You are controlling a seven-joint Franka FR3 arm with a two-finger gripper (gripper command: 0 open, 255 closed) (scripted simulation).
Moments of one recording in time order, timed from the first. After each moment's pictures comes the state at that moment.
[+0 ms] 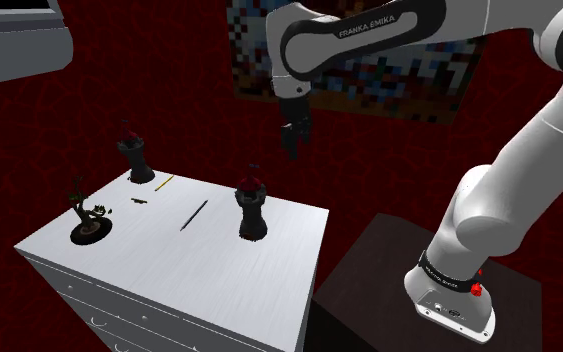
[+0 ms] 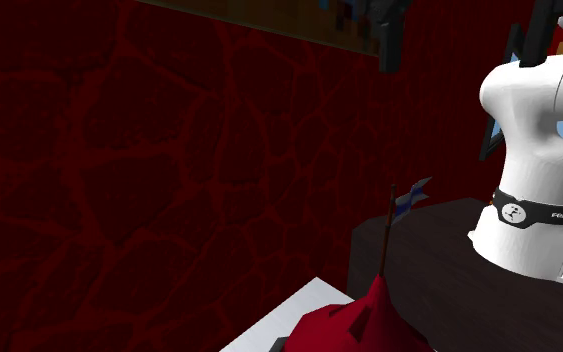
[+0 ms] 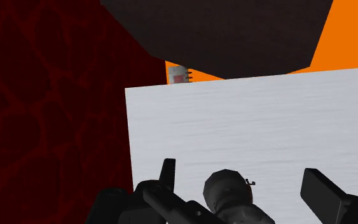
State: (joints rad) arm 0.10 -0.23 0.12 -2.12 -0.01 1.73 -0.03
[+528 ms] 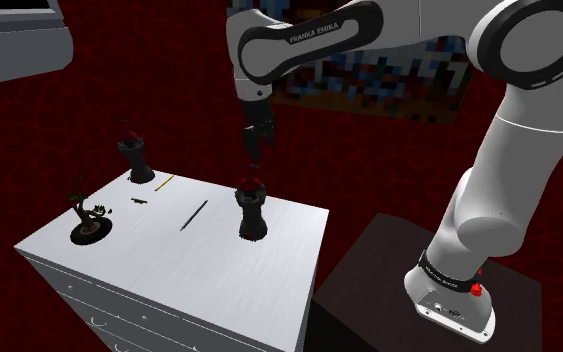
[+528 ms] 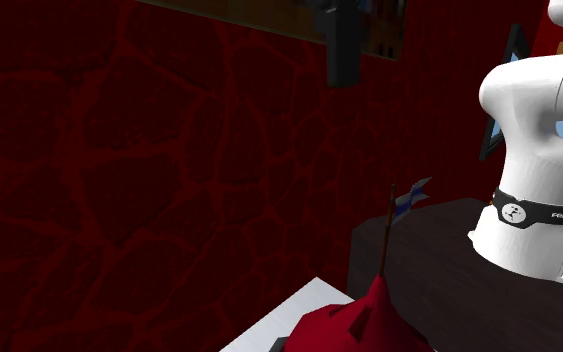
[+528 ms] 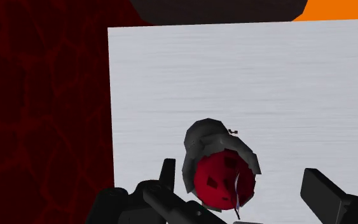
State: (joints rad) arm 0.13 0.05 0.15 -1.85 -0.01 1.77 -0.02
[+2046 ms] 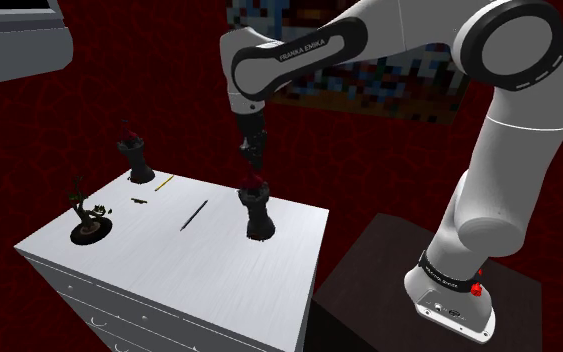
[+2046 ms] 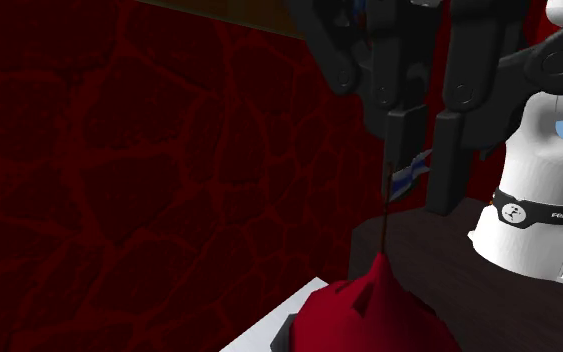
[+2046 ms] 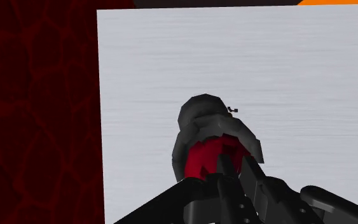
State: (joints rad) arm 0.14 0.11 0.16 -1.86 -0.02 1.84 -0.01
